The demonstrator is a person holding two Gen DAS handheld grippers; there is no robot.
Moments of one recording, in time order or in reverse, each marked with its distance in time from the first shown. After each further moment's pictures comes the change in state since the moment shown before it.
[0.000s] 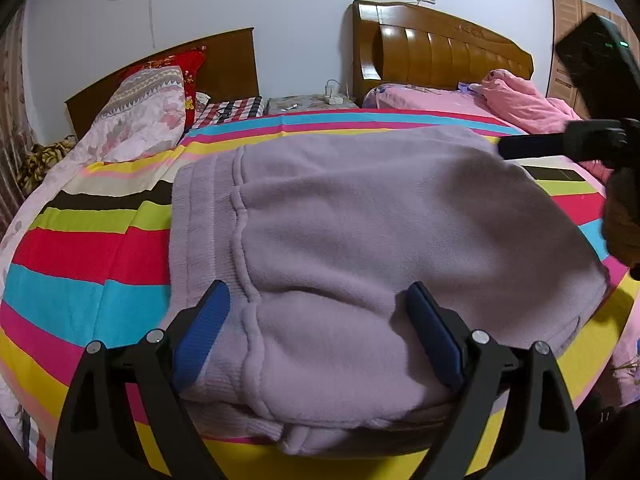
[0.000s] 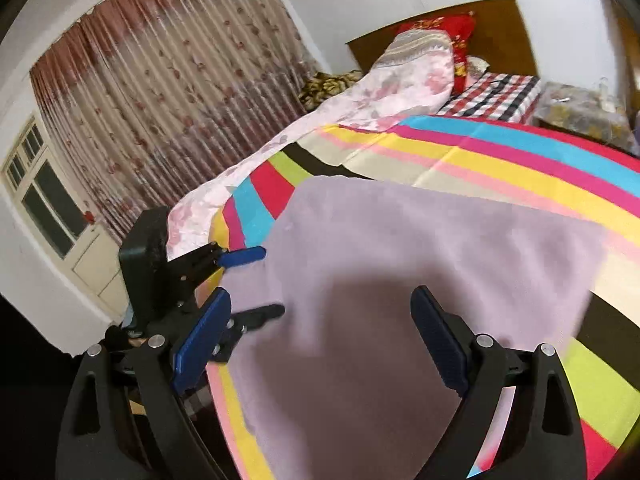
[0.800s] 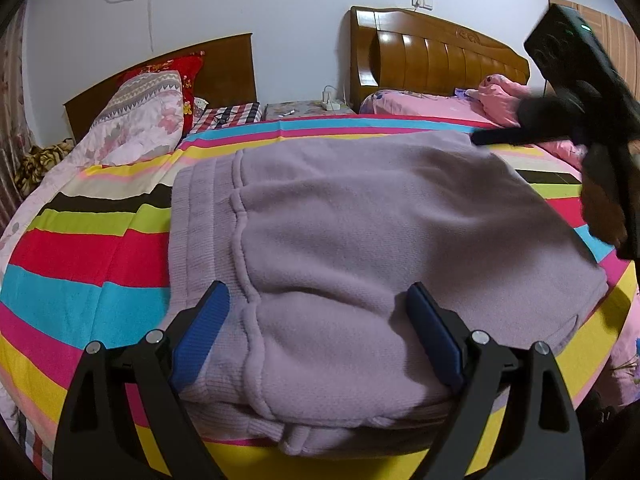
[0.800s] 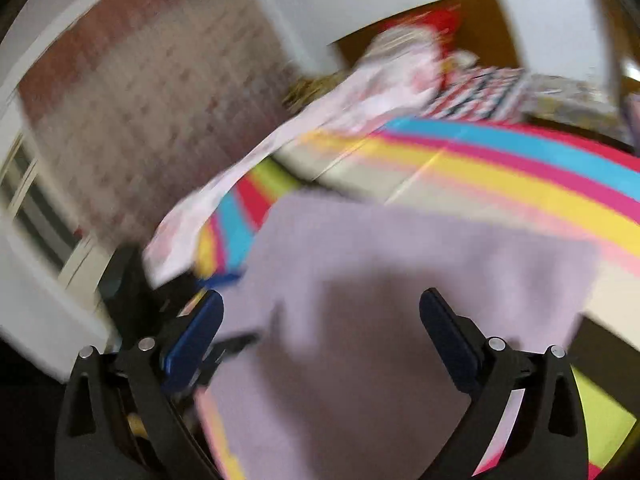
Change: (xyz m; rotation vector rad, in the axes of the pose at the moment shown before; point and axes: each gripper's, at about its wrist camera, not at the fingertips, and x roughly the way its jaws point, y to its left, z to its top) left arm 0.000 0.006 -0.005 0.001 -0.026 -0.012; right arm -0.002 -0.028 0.030 0.092 -0.049 -0.074
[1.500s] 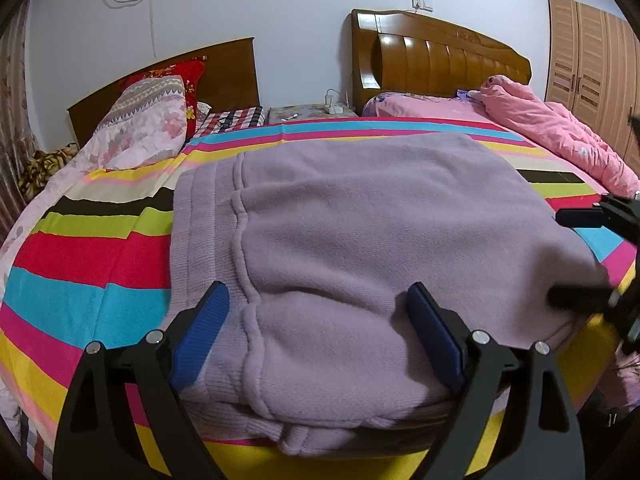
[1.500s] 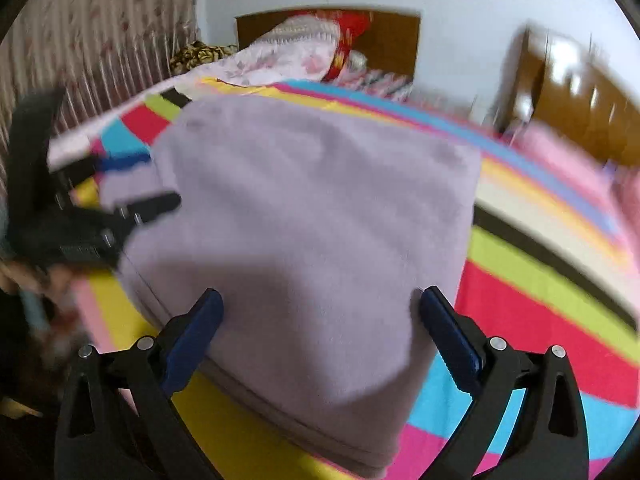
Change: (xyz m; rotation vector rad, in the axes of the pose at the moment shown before) left arm -0.002 -0.004 -0.002 0.011 -0.015 0.022; right arm 0.009 0.078 -0.121 -0.194 0.027 -0.634
